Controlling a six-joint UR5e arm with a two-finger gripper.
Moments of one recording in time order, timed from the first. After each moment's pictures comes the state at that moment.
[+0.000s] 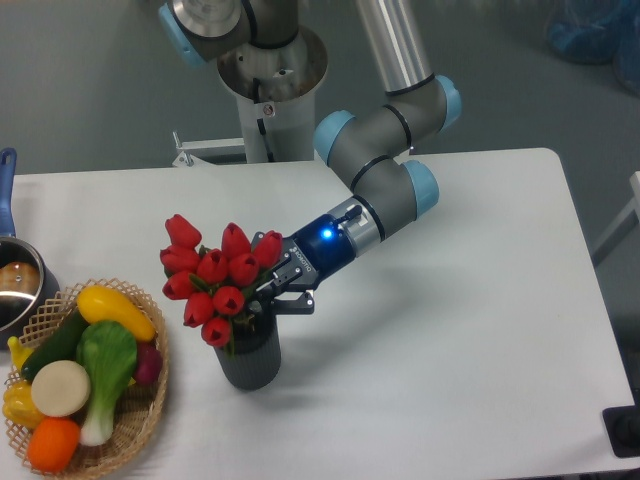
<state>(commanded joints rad) 2.60 -2.00 -1.99 -0.73 0.04 1.52</state>
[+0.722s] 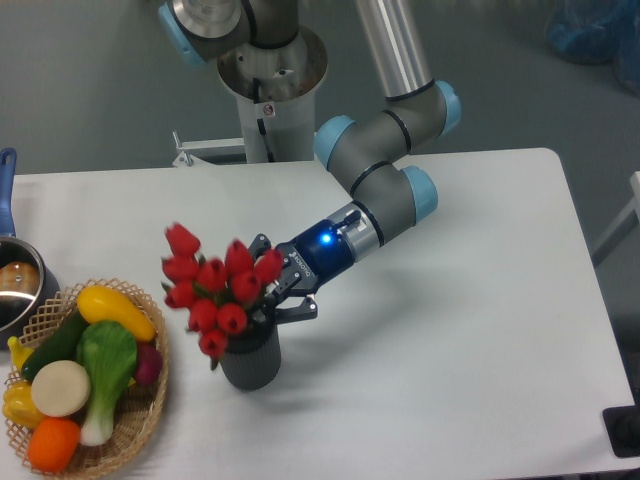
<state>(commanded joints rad) 2.60 -2.02 -1.97 -0.73 0.04 1.57</state>
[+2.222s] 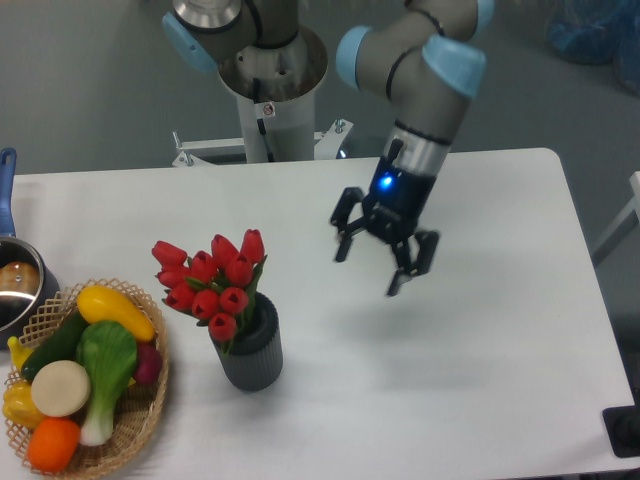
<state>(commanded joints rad) 2.73 -1.64 -1.83 -0.78 1.22 1.37</state>
